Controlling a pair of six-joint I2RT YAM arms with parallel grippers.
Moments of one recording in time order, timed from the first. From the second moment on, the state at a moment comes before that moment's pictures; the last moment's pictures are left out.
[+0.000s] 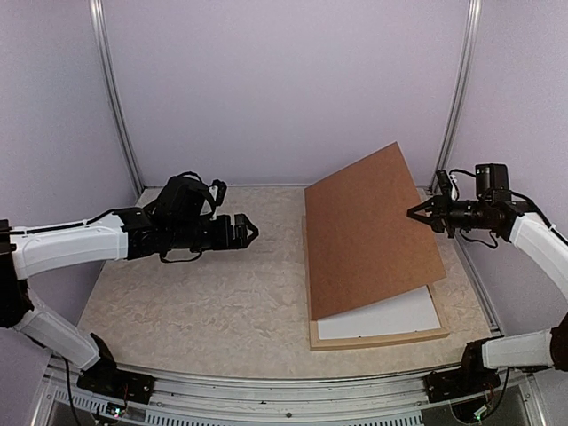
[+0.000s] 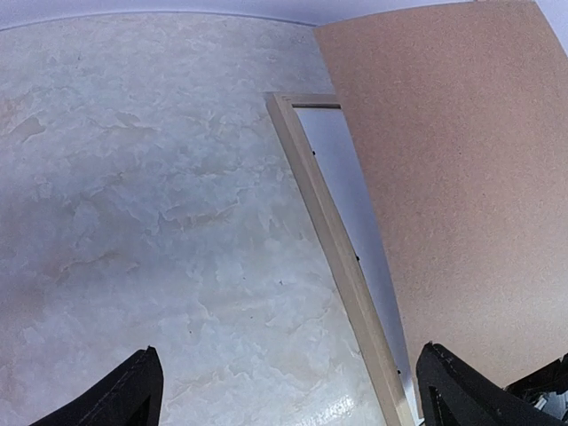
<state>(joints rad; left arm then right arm) -0.77 1.40 1.01 -0.21 -0.06 -0.57 0.06 1.13 0.94 -0.40 -0.80 0.60</state>
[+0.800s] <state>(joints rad) -0.78 1.47 1.02 -0.18 -0.03 -0.55 -0.14 1.22 0.92 -0.60 -1.00 0.35</state>
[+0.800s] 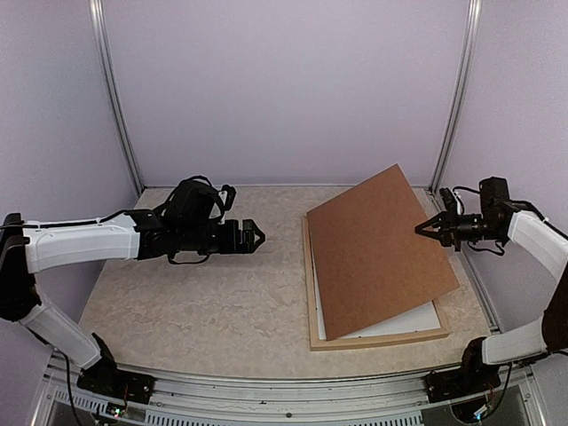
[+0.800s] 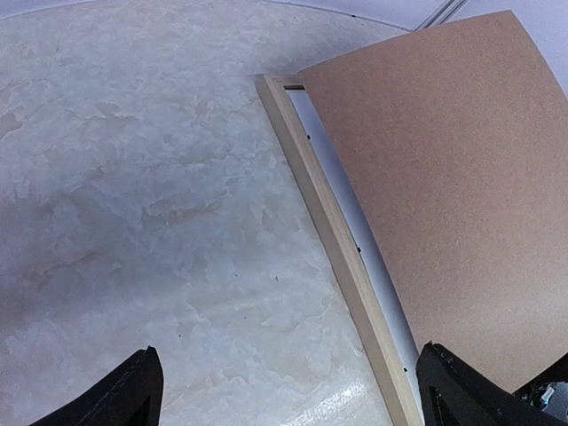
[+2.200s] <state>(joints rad) -0.78 1.49 1.02 -0.17 -0.03 -0.55 -0.16 1.32 0.82 -0.43 -1.02 0.40</state>
